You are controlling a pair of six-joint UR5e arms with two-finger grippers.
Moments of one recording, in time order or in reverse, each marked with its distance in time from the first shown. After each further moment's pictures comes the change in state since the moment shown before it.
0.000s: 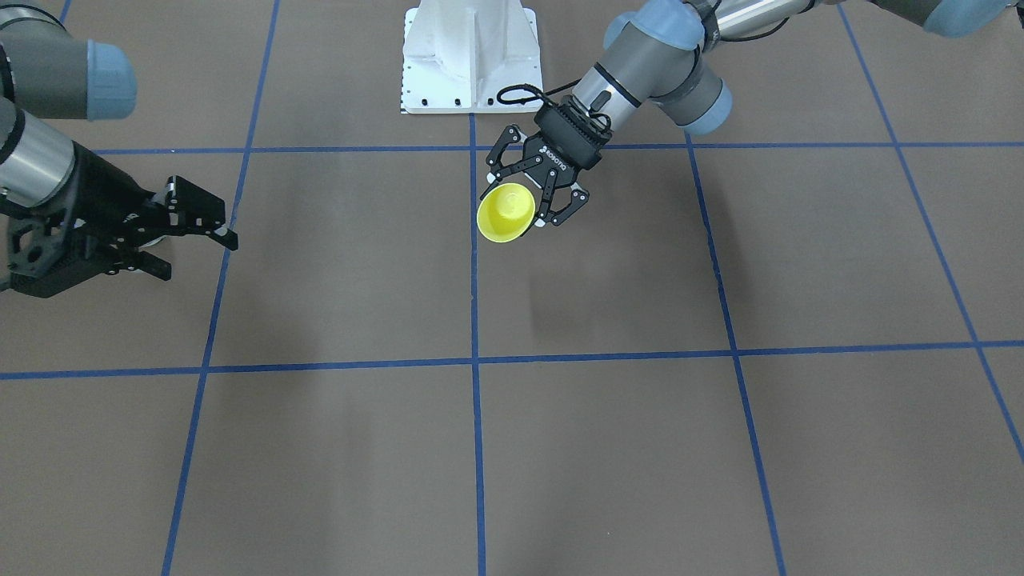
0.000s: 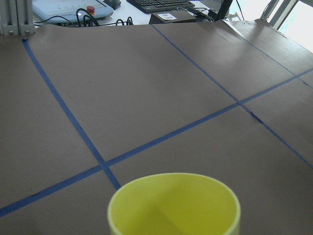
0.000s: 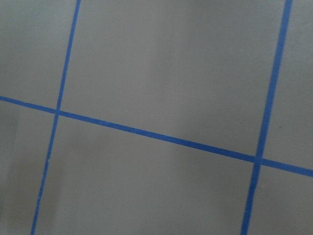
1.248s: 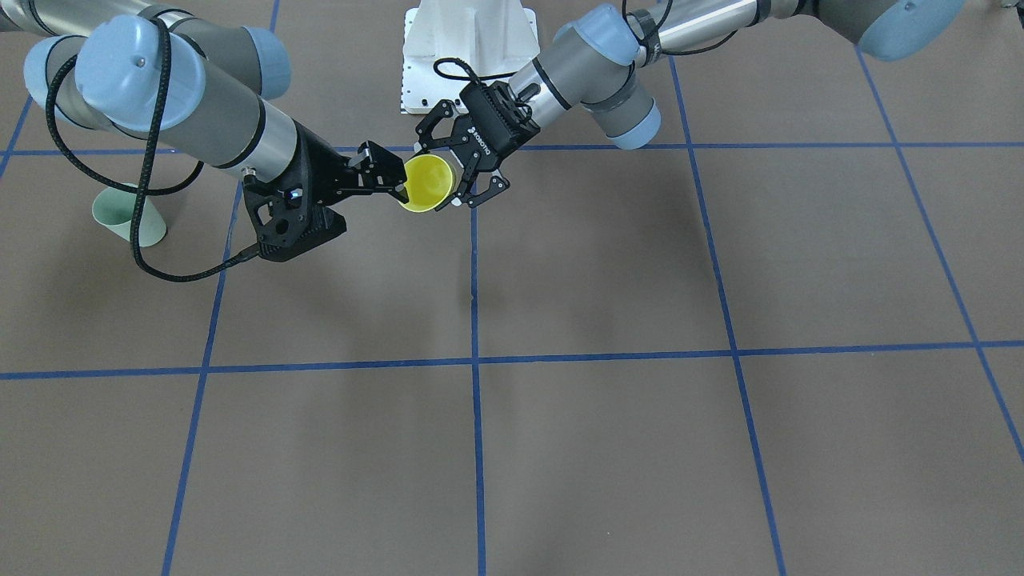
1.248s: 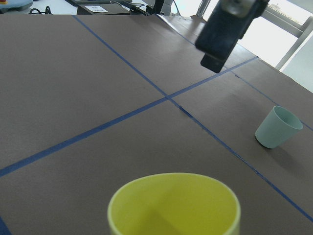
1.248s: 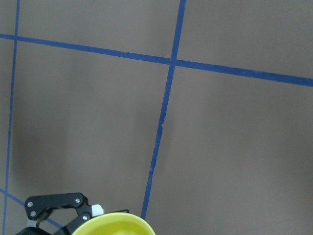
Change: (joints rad) left arm 0.059 -0.168 0.161 -0.174 -0.053 0.063; right arm -0.200 0.200 -0.071 -0.008 0.006 0.221
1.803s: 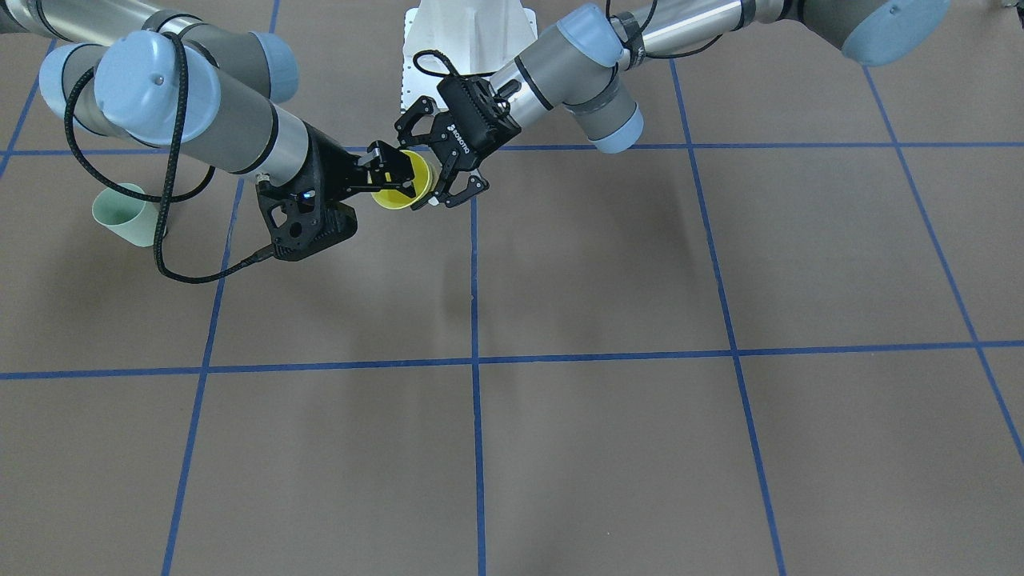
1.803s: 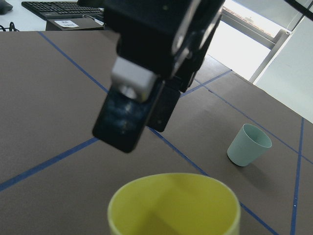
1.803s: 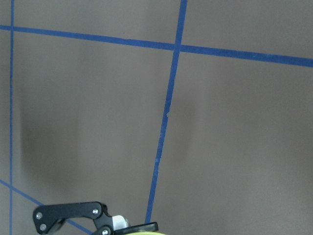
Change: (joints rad) left arm -0.007 -0.046 0.042 -0.025 -0.001 0.058; right arm -0.010 -0.001 -0.015 -0.007 0.061 0.015
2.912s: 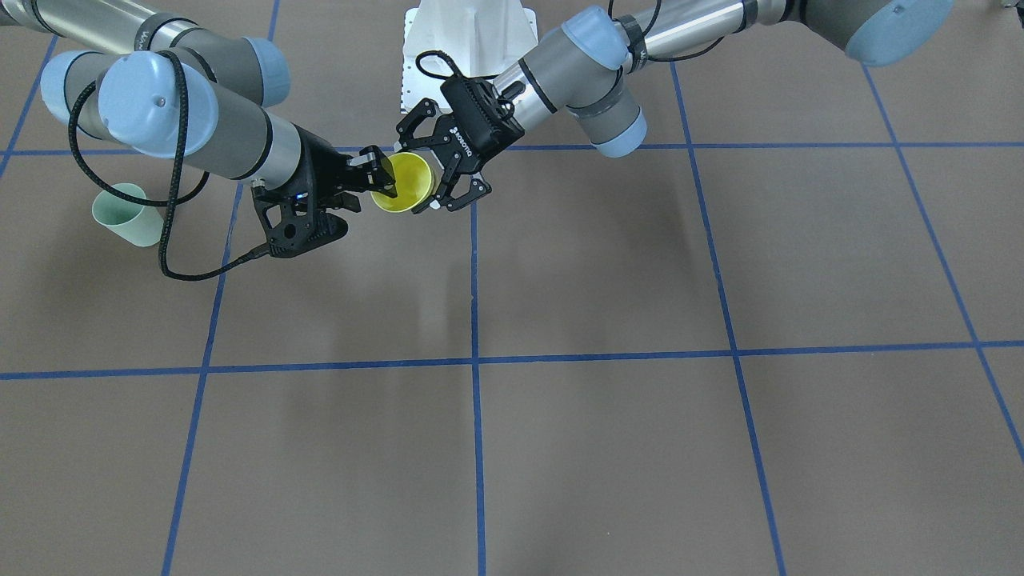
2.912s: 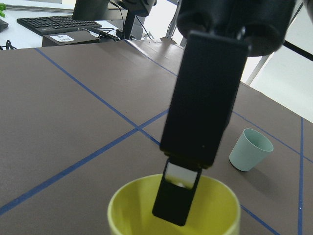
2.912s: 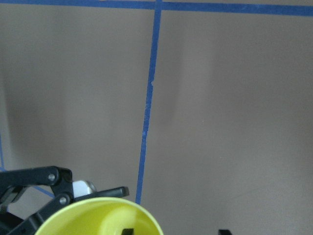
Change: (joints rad) left arm -0.018 -0.001 0.004 -0.017 -0.007 0.005; right arm -0.019 -0.051 0.013 -0.008 0.024 0.003
